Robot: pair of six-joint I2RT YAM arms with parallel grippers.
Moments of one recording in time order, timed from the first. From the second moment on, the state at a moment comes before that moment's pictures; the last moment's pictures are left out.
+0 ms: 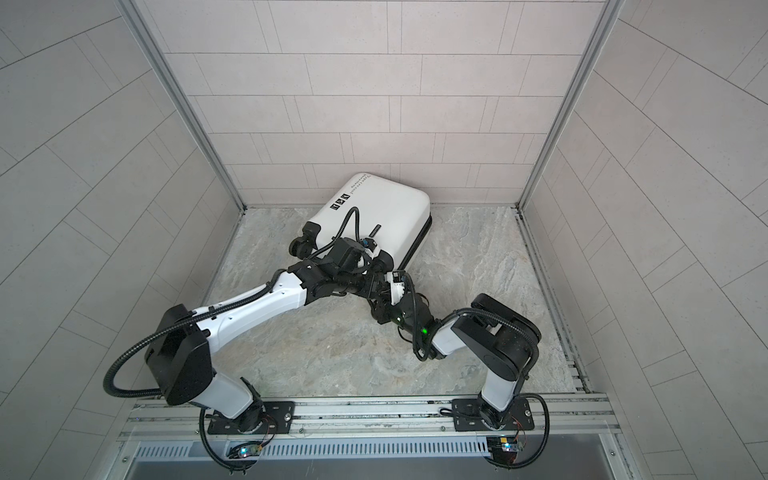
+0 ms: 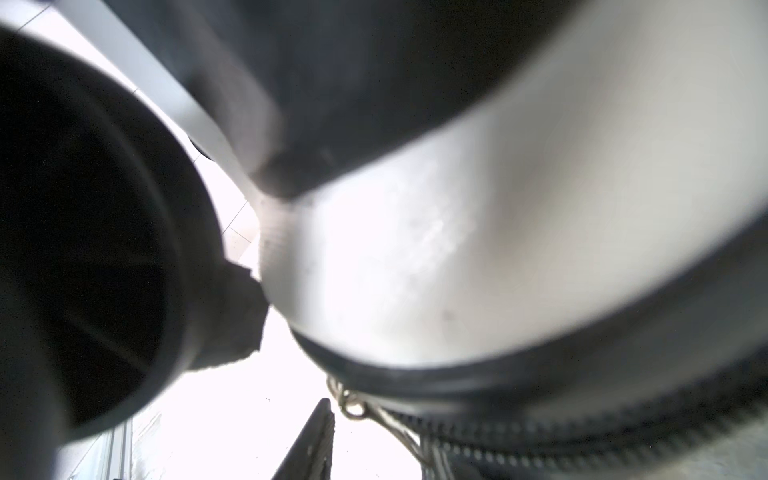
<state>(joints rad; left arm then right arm) -0.75 1.56 1.20 -0.46 0.18 -0.40 0.74 1.72 0.46 1.03 -0.04 0.66</state>
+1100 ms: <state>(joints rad) -0.75 1.58 1.20 -0.45 0.18 -0.40 0.70 1.74 0.45 1.13 -0.17 0.69</state>
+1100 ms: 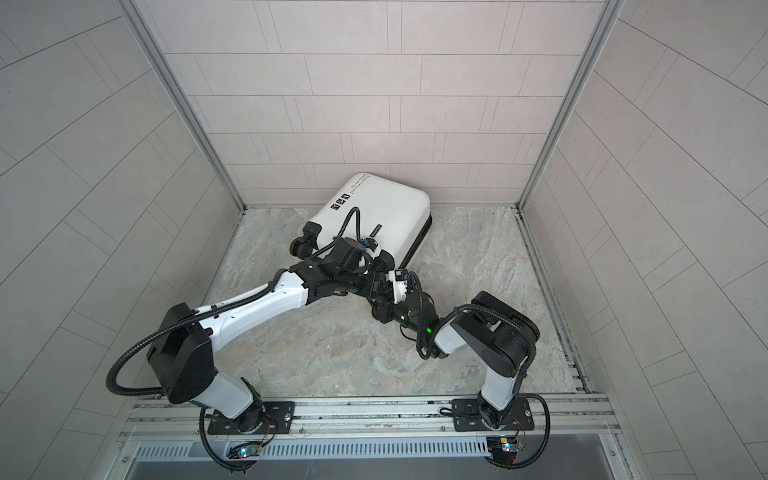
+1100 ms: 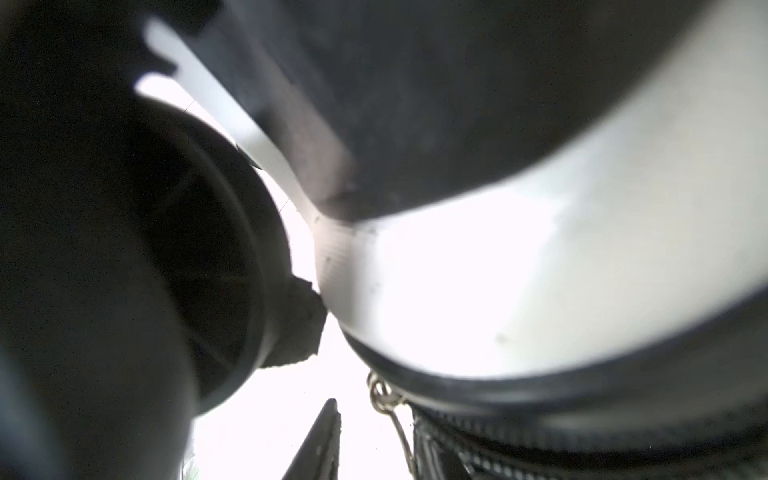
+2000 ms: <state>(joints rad) -0.77 1.58 1.20 -0.44 0.14 -0.40 0.70 1.63 0.40 1.01 -0.05 0.71</state>
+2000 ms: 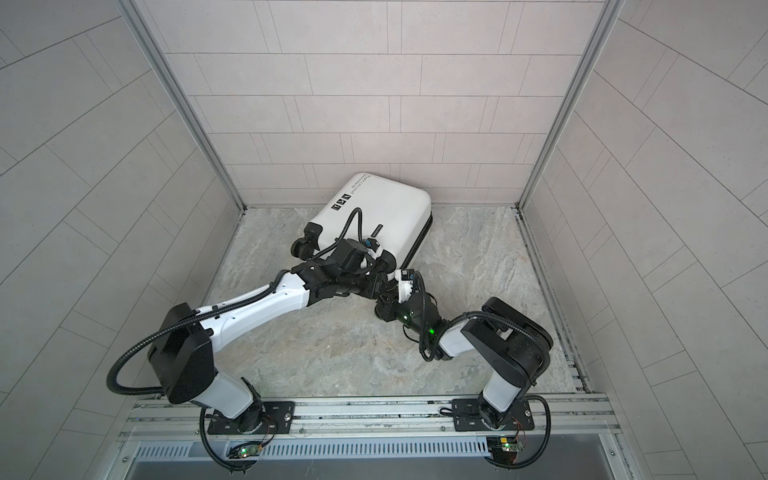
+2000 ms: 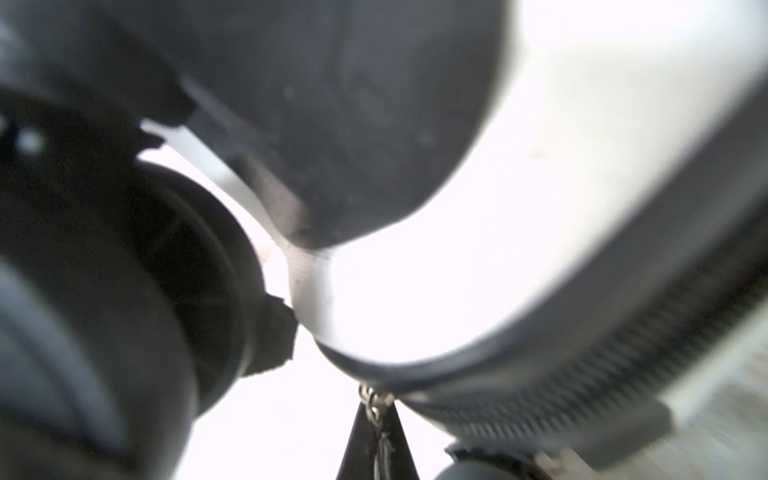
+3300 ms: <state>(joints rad) -0.77 1.31 1.01 -0.51 0.08 -0.33 0.45 1.39 0.48 0.52 -0.13 0.52</state>
